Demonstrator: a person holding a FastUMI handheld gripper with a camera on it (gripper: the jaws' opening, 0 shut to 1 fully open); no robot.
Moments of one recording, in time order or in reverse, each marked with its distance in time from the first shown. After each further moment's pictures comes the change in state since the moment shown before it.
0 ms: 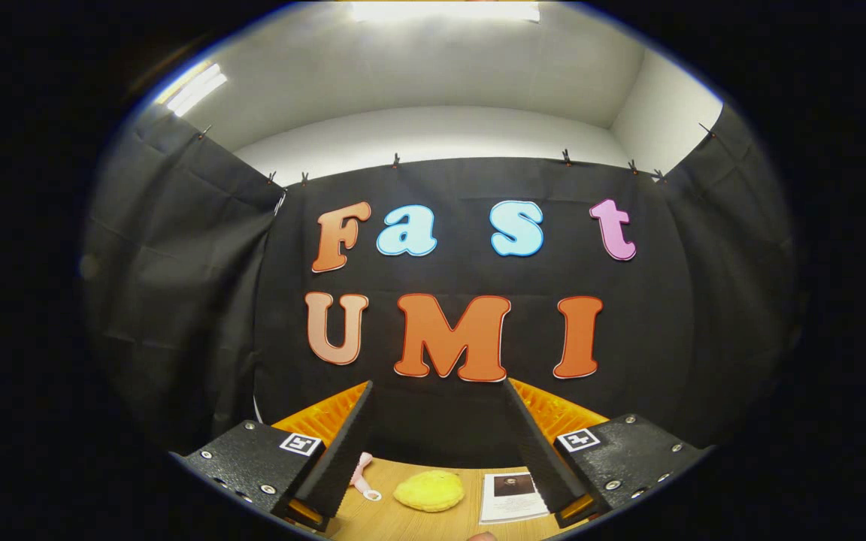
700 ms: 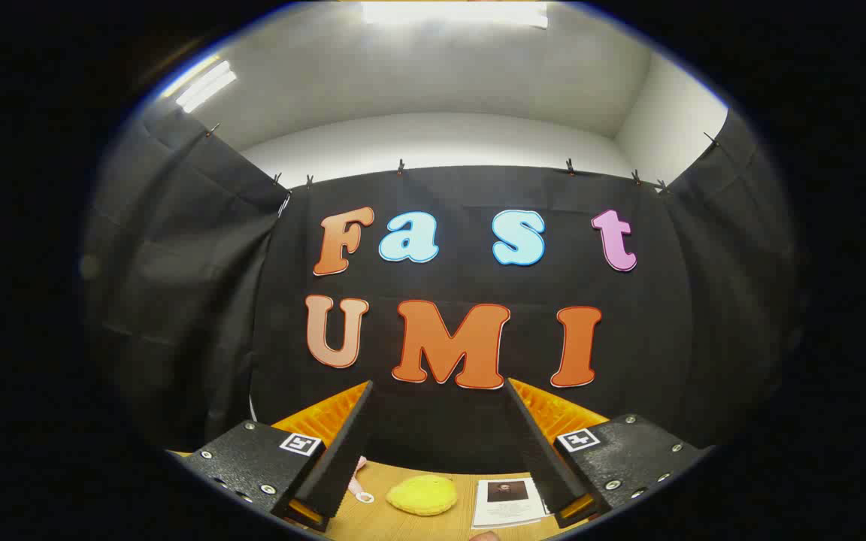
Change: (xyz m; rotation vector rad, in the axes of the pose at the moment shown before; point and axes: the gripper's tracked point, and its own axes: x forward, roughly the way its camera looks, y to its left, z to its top) arm 0.000 0.002 0.002 -0.035 -0.035 0.010
